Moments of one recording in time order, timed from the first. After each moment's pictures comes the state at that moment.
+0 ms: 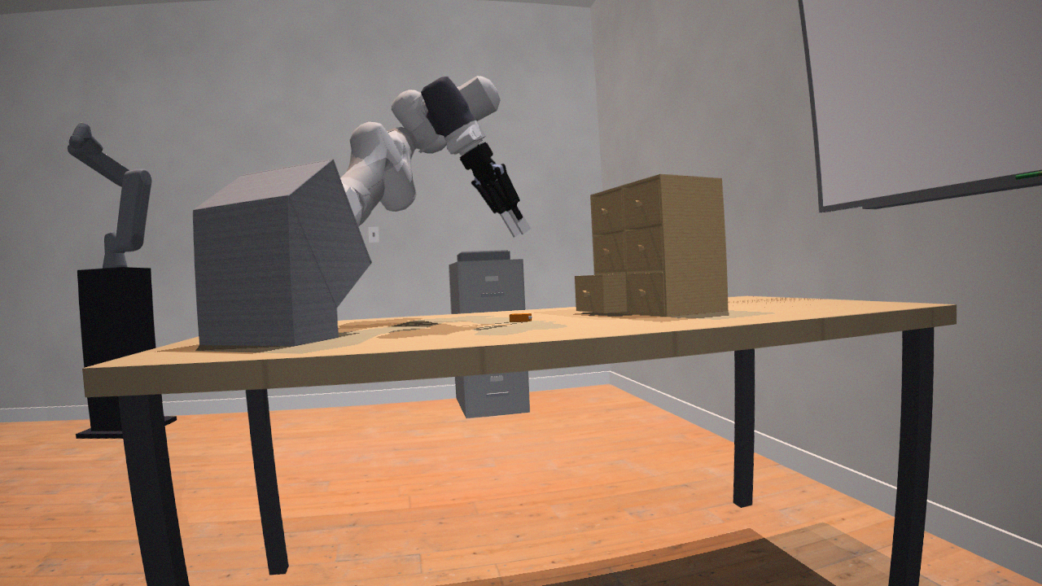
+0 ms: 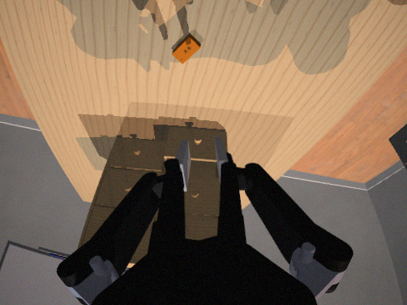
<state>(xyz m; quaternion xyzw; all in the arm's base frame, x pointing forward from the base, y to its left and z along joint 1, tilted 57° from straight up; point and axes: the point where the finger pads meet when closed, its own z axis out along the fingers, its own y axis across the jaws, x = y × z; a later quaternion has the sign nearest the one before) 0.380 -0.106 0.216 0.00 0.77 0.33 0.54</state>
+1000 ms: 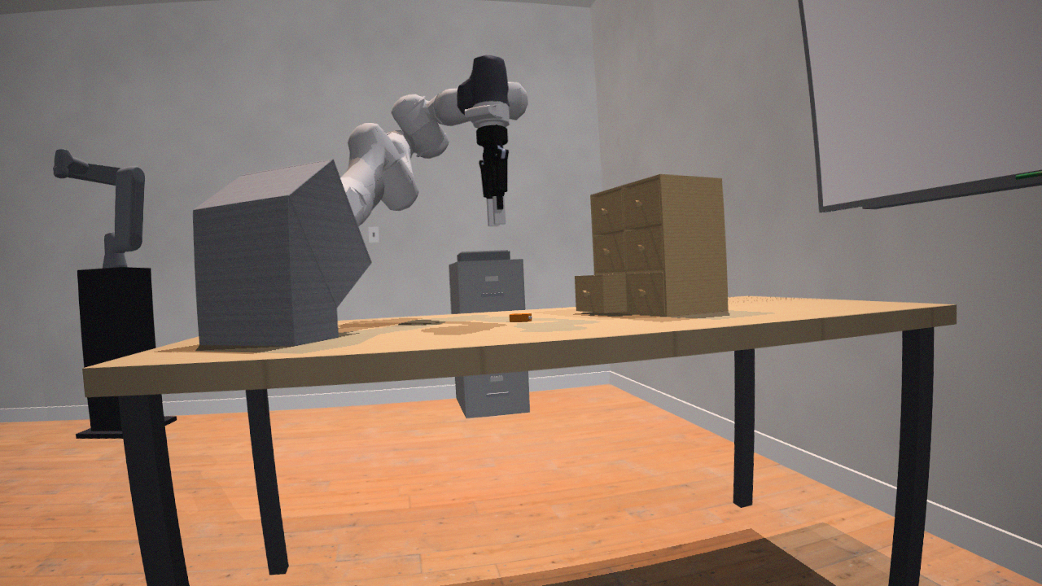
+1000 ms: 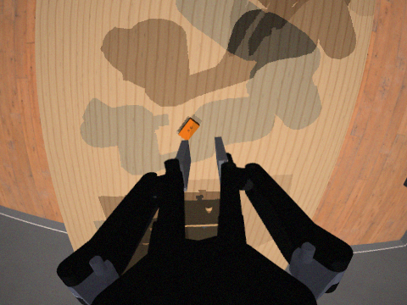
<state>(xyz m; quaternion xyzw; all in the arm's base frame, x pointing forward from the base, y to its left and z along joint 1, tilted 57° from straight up) 0.328 -0.116 0.200 -0.04 0.88 0.37 0.30</state>
